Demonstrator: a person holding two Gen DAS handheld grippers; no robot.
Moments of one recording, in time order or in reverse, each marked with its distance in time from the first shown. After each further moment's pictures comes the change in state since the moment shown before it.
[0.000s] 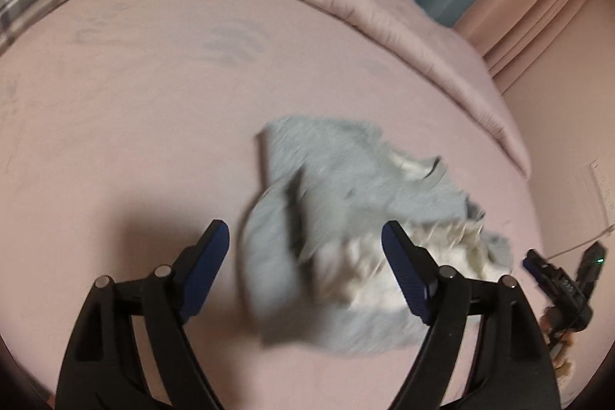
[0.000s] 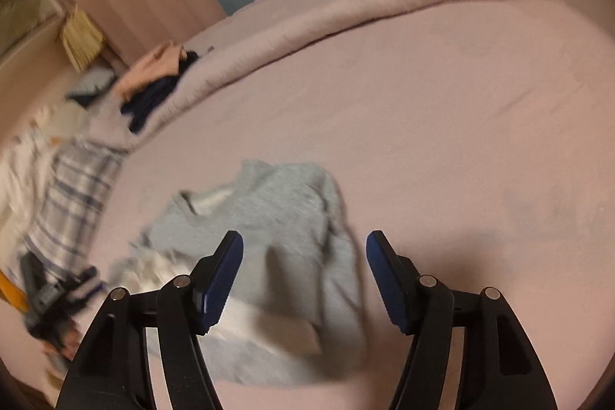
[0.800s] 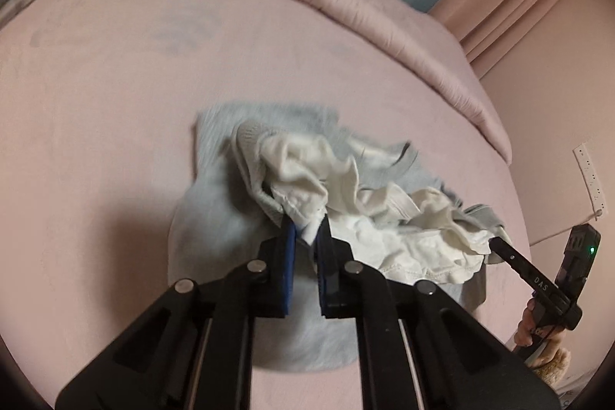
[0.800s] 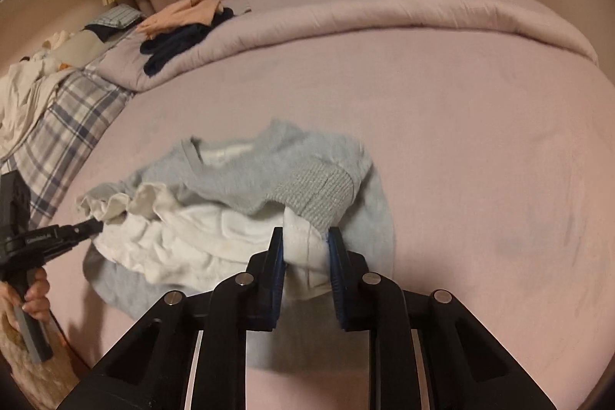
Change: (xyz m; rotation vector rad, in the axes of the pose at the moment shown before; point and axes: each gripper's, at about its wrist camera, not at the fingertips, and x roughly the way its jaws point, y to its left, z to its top) left arm 0.028 -0.037 0.012 0.035 0.023 -0.097; right arm 0.020 0.038 -0.007 -0.222 0.031 -0.013
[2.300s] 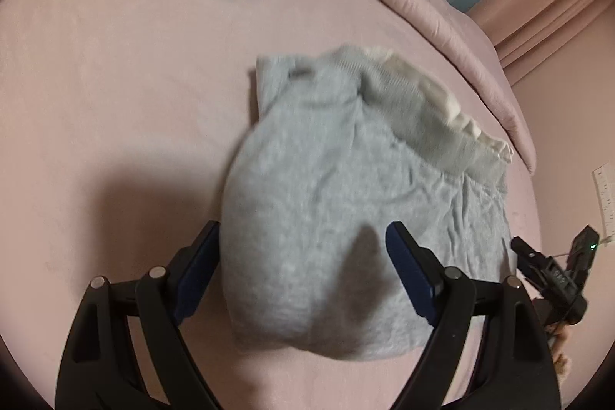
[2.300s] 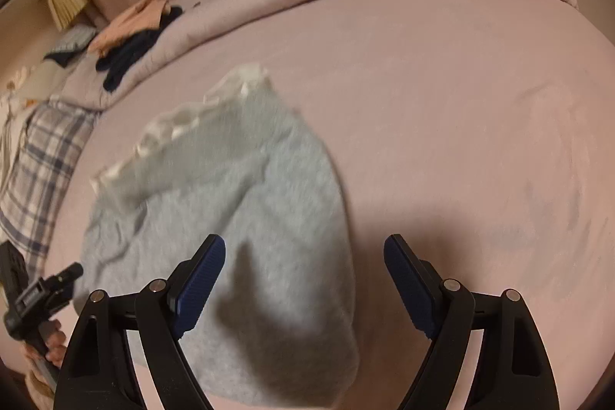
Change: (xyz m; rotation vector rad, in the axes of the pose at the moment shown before) left arm 0.025 0.043 -0.034 -0.130 0.080 0.057; right arm 0.026 -0.041 -0.011 0.165 0.092 -0.034
